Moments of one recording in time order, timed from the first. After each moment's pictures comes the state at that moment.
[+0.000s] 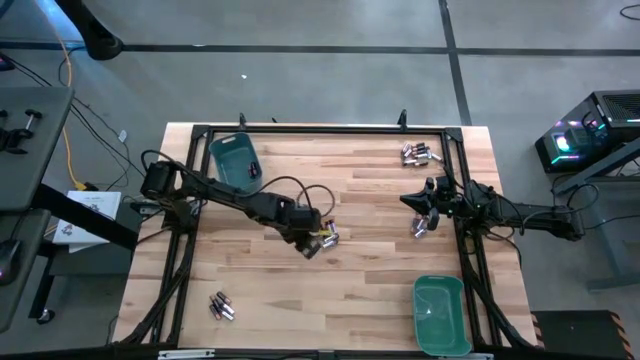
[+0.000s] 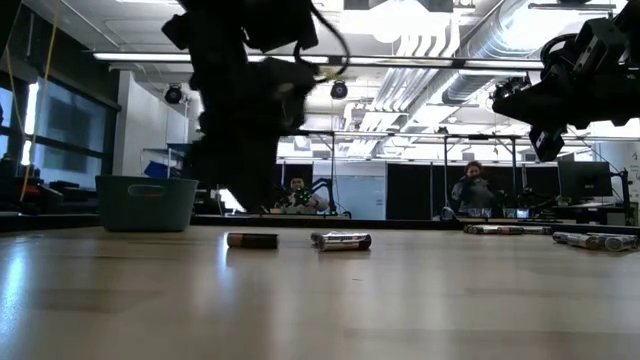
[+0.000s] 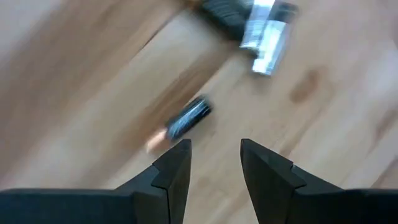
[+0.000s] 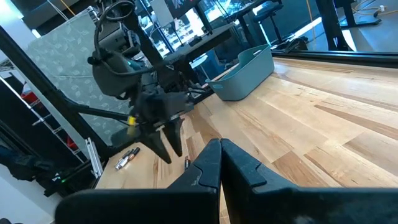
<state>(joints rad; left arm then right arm) -0.11 1.81 1.16 -0.54 0.07 -0.83 -0.10 0.07 0.01 0.02 0.04 0.52</state>
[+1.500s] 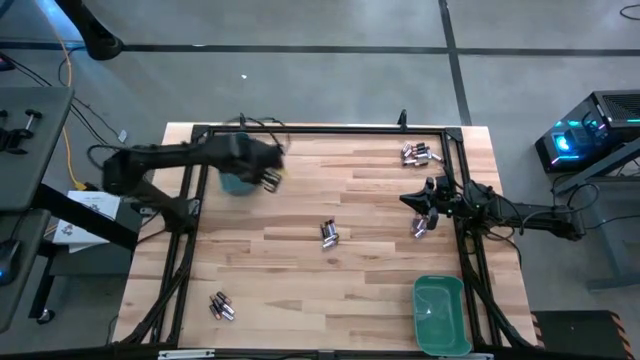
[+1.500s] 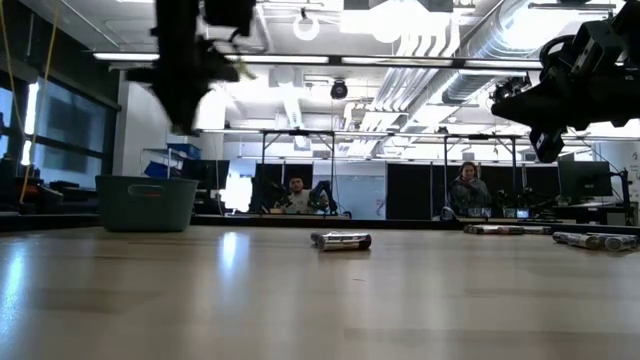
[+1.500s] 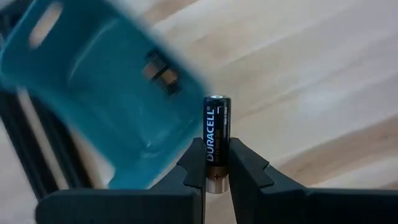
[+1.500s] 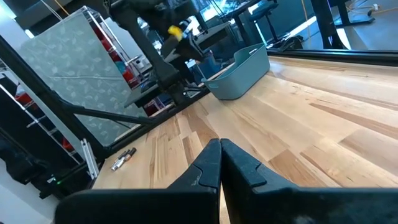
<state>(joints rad) 0.27 1.45 1.24 -1.26 -0.31 -0.87 -0.10 0.08 0.01 0.02 0.06 0.52</state>
